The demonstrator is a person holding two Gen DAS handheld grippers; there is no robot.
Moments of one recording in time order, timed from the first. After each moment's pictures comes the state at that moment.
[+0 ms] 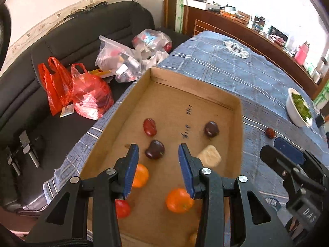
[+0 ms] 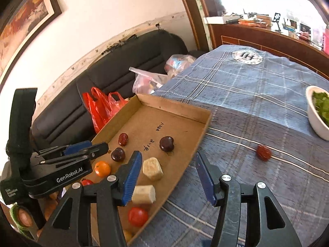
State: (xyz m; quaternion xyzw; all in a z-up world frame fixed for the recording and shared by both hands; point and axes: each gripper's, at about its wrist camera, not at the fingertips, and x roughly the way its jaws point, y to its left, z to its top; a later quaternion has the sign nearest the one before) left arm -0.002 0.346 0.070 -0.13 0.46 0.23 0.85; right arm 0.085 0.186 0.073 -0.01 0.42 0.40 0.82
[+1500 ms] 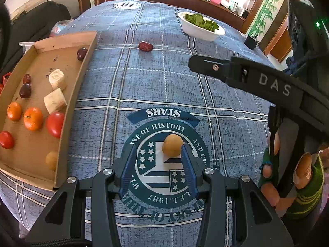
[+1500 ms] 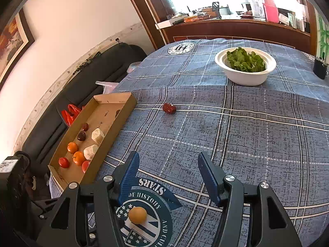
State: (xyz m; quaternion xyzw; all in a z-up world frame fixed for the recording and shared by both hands) left arm -0.036 0.146 0.028 -0.08 0.52 -0.01 0.85; right arm 0.065 0.013 0.049 0.05 0.43 0.30 0.85
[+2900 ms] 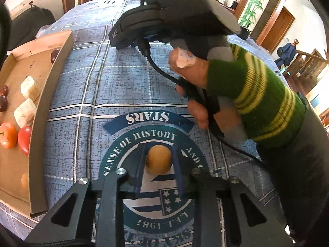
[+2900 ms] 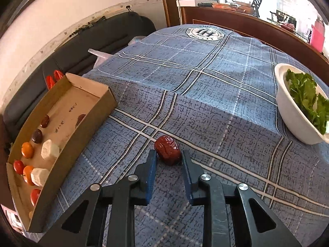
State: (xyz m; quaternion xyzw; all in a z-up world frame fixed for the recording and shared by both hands) left arm -0.001 0.131 -0.002 -0.06 0.52 -0.05 0.85; right arm 0.173 0.126 -0.006 -0.09 0.45 0.33 0.83
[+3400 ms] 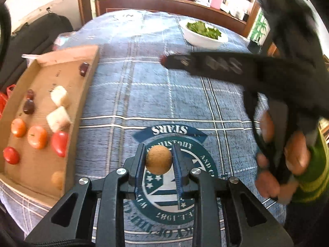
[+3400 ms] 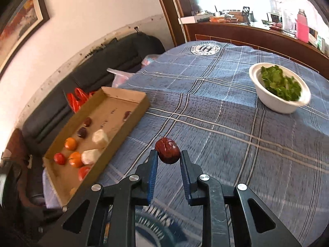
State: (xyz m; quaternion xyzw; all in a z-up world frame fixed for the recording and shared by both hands) left arm -0.017 0.145 0.028 -0.05 0.49 0.01 0.87; right arm 0.093 0.062 0.048 -0.01 0.42 0.36 0.83
